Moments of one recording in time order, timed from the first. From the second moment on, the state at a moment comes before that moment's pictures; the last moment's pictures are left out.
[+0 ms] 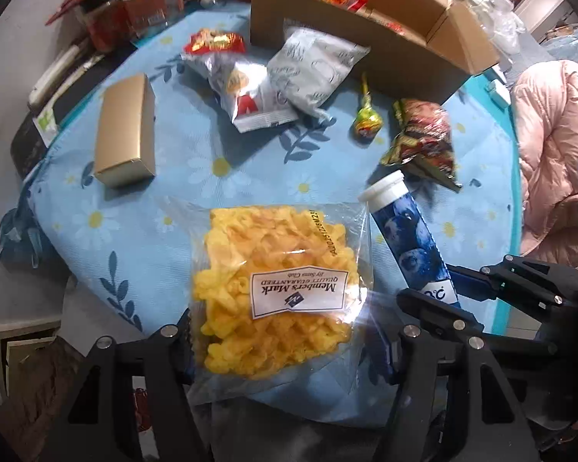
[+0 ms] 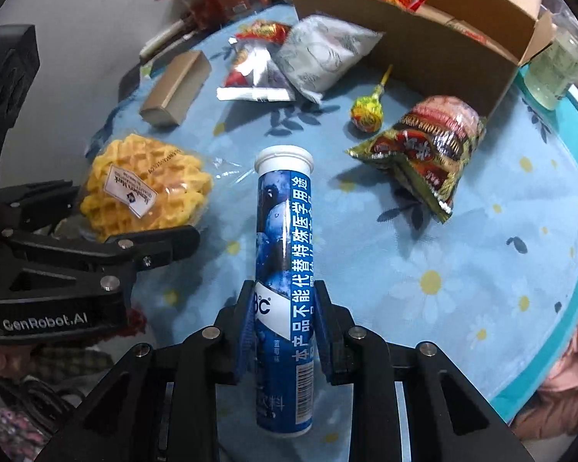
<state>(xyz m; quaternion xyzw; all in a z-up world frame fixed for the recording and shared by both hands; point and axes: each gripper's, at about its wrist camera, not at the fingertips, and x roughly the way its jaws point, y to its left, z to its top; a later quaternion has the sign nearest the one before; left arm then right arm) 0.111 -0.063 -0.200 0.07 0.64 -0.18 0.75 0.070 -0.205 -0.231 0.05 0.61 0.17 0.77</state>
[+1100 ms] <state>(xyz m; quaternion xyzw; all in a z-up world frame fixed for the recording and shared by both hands) 0.186 -0.092 -0.072 0.04 0.51 -0.23 0.83 0.149 -0.249 -0.116 0.05 0.52 0.14 0.84</state>
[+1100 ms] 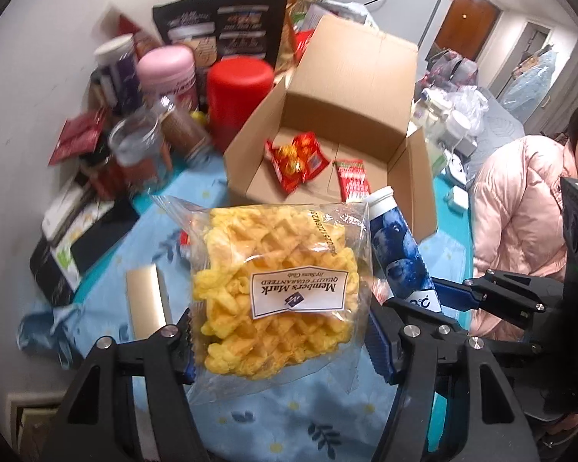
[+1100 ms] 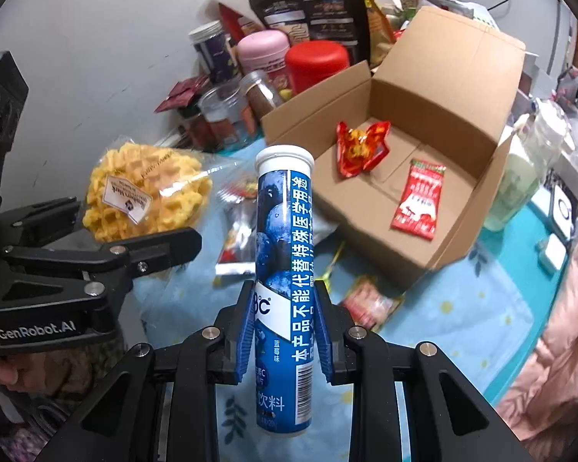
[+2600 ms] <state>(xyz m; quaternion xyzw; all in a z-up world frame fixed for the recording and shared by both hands) 0.392 -0.241 -0.154 0.15 0.53 -0.26 0.79 0.345 -0.358 -0.190 0.06 0.56 0.00 0.83</state>
